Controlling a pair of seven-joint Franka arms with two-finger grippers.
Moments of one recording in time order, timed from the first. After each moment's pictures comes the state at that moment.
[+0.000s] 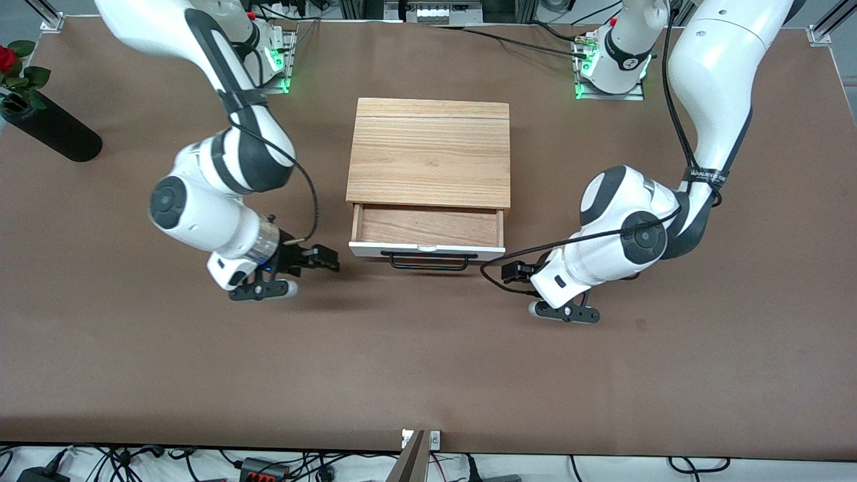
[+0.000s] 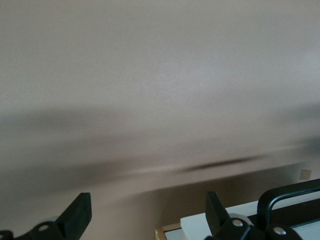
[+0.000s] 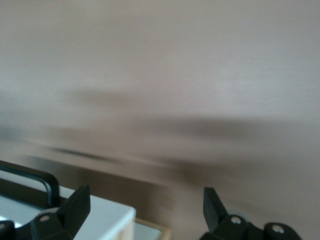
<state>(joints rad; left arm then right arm) 0.00 0.70 -0.50 -1.42 0.07 2.13 -0.35 0.37 0.53 0.01 -1.62 0.42 2.30 0.09</state>
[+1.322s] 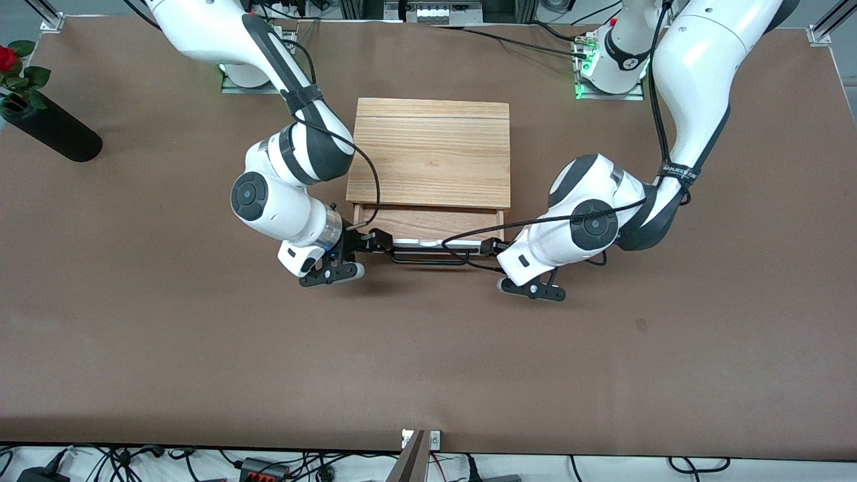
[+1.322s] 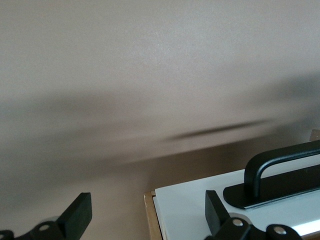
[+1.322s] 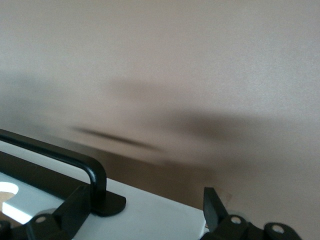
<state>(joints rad) 0.01 0.71 -0.59 -1.47 0.14 2.04 -0.41 0.49 0.58 0.01 -1.61 0.46 2.32 0.09</state>
